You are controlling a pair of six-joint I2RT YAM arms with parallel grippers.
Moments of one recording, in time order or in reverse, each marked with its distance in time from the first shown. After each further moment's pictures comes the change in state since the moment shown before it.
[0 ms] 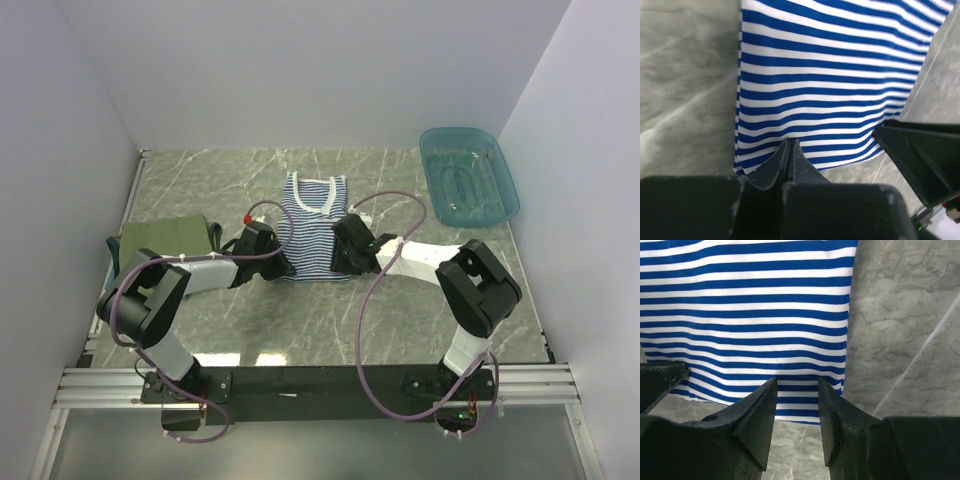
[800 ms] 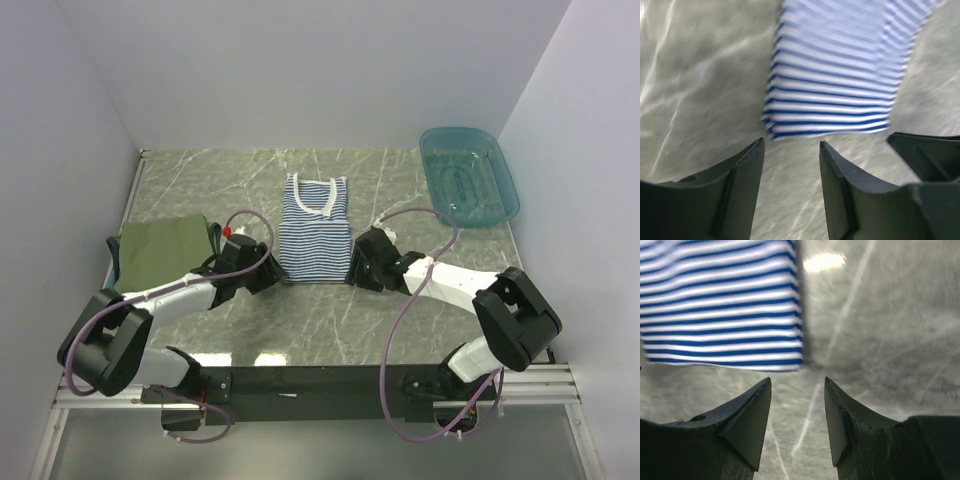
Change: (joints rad) left arm 0.003 -0.318 -0.144 -0.109 -0.076 -0.076; right arm -0.035 -0.269 -0.224 -0.003 -0.027 0.084
